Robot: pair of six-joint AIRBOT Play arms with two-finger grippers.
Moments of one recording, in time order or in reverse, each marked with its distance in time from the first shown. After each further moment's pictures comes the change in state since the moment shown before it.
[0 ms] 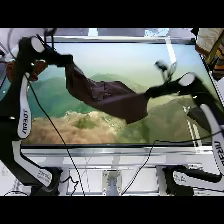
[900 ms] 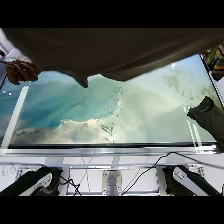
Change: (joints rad) left arm 0.005 0.681 0.052 0.036 0.046 -0.002; right arm -0.401 0.280 0.589 -0.214 0.082 0.110
